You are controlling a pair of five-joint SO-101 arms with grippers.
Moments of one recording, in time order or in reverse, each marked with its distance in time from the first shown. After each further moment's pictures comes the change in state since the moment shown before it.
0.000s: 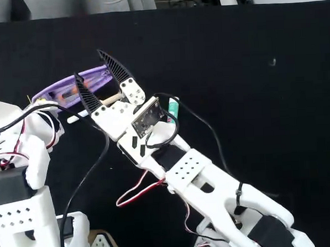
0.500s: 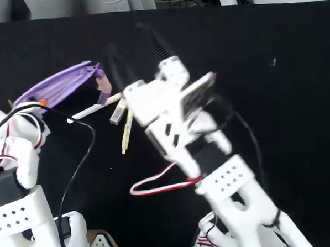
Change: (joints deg) left arm -7.5 0.1 0.0 0.0 0.4; right arm 11.3 -19.7 -11.1 31.8 -7.8
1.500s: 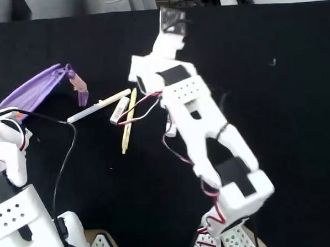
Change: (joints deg) left arm -10.4 -0.1 4.6 -3.6 1.6; right arm 8.7 57.2 -42.8 50.0 -30.4
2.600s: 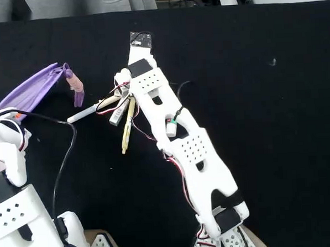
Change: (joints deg) left arm -0.4 0.0 0.4 0.0 0.2; right arm -4.5 54.6 -66.5 34.1 -0.4
